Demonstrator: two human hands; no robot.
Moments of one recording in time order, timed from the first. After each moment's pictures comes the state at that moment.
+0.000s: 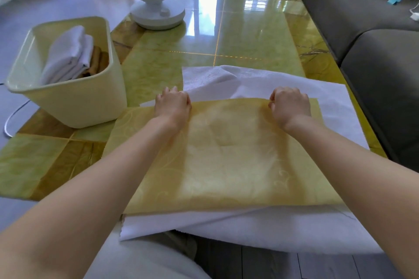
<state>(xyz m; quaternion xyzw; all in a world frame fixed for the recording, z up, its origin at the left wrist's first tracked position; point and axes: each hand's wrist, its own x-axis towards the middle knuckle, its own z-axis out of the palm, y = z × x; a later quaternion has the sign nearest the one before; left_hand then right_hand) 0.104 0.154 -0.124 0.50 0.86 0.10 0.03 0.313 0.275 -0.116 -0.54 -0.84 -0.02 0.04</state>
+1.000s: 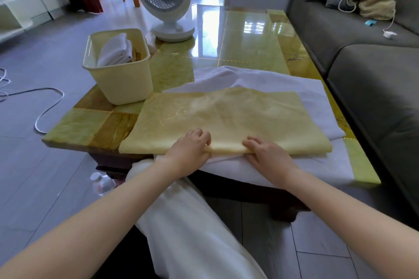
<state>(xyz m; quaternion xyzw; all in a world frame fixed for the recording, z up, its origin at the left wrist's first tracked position) 0.202 -0.017 -0.127 0.64 0.75 0.07 0.12 0.394 0.082 -0.140 -0.36 -0.93 0.09 -0.01</state>
